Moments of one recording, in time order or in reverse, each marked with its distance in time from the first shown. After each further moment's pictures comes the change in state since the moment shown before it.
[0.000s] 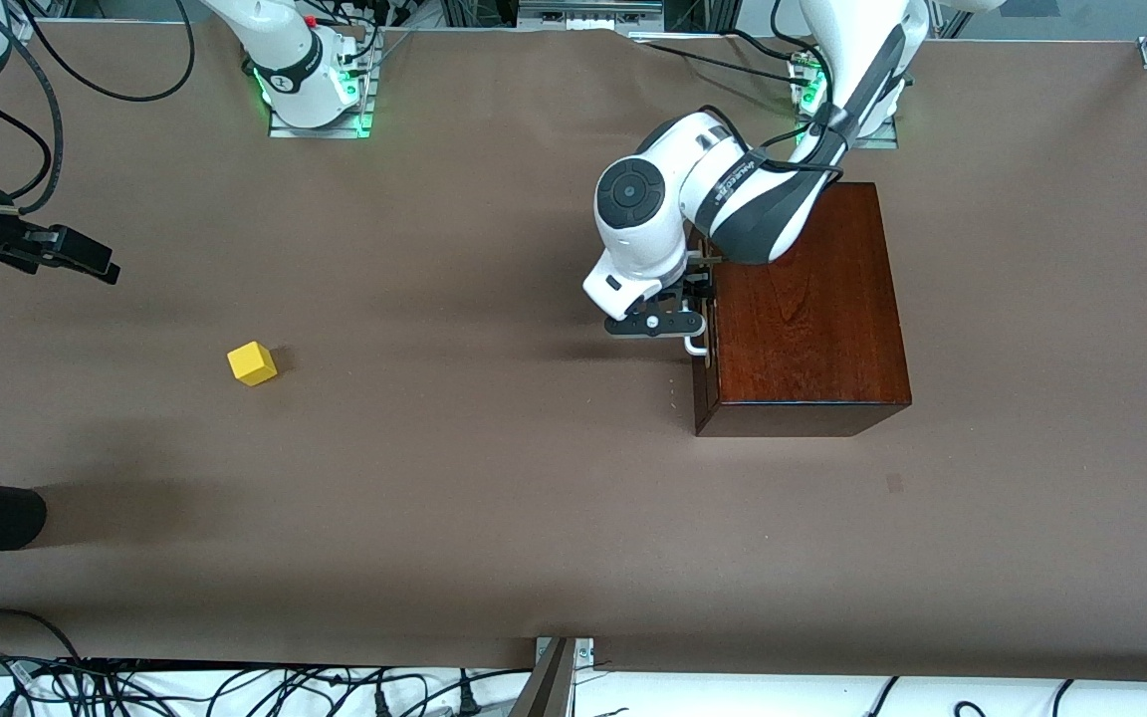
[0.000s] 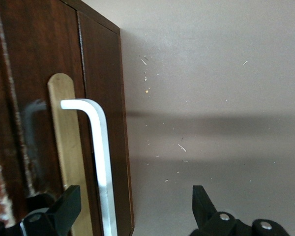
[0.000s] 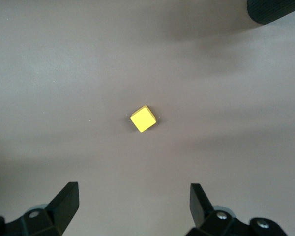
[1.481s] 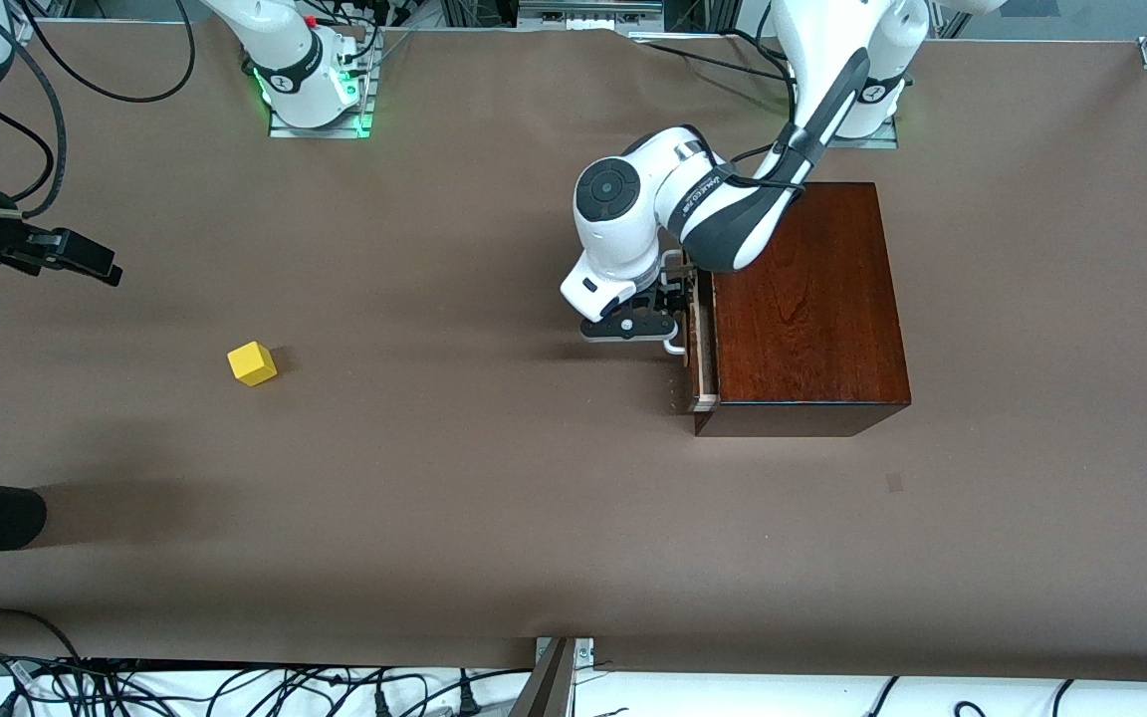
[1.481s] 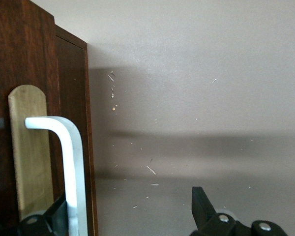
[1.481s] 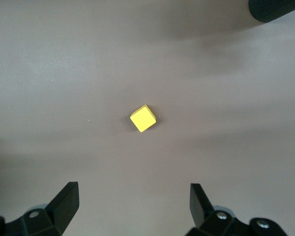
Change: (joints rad) left arm -0.046 0.053 0.005 -0.012 0.057 0.162 -0.091; right arm 0.000 0.013 0.000 0.000 0.008 0.002 0.000
